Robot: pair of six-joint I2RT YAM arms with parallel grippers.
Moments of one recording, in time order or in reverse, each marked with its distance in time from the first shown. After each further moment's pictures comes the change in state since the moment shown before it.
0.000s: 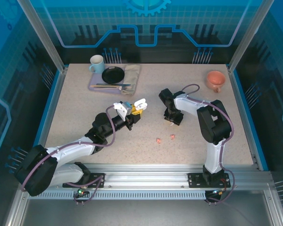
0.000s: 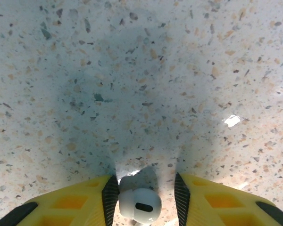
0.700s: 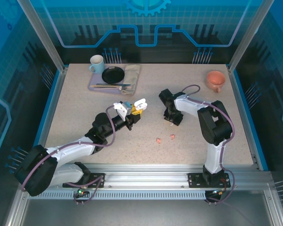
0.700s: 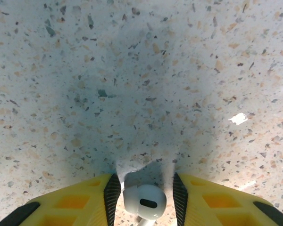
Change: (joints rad) left arm 0.000 0.000 0.000 0.000 0.000 0.000; right arm 0.007 -0.017 -0.020 0.025 -0.008 0.026
